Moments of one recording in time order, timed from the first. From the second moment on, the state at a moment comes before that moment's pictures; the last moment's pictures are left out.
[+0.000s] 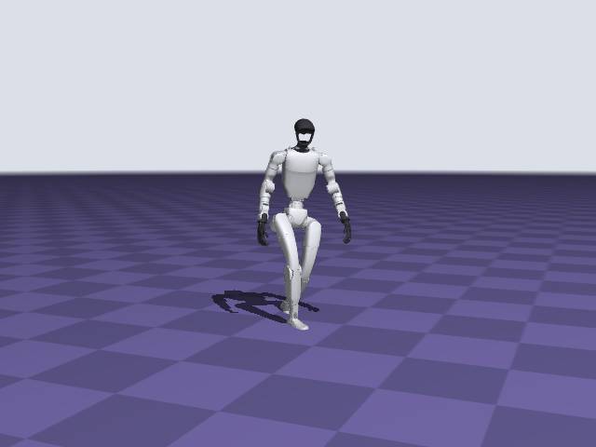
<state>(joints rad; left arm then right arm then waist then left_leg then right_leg) -0.23 0.39 -0.19 1.02 0.04 -0.06 0.00 -0.07 -0.29 0.26 1.07 0.16 -0.02 -0.01 -0.19 0.07 0.38 0.13 -0.06 -0.11 0.74 -0.61 -0.09 -0.44 0.19 -0.05 0.56 -0.19 0.16</state>
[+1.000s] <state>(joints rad) -0.07 0.33 0.00 1.18 -0.04 -0.07 0.07 -0.02 -0.42 0.19 0.94 0.07 -0.09 -0.04 -0.05 0.03 0.38 -0.17 -0.04 0.16 0.75 -0.65 0.03 -0.06 -0.11 -0.27 0.81 -0.69 0.05</state>
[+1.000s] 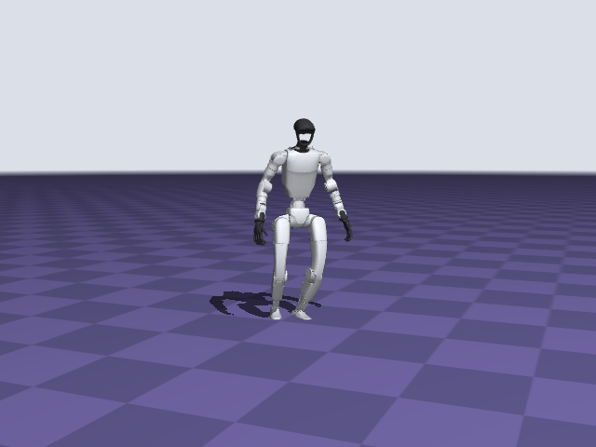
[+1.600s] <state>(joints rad) -0.21 0.41 -0.15 1.03 -0.06 -0.13 0.12 0.02 -0.37 0.20 1.07 0.14 -0.07 -0.02 -0.21 0.00 0.36 0.25 -0.07 0.03 0.61 -0.58 -0.08 -0.57 -0.04 -0.30 0.79 -0.33 0.12</state>
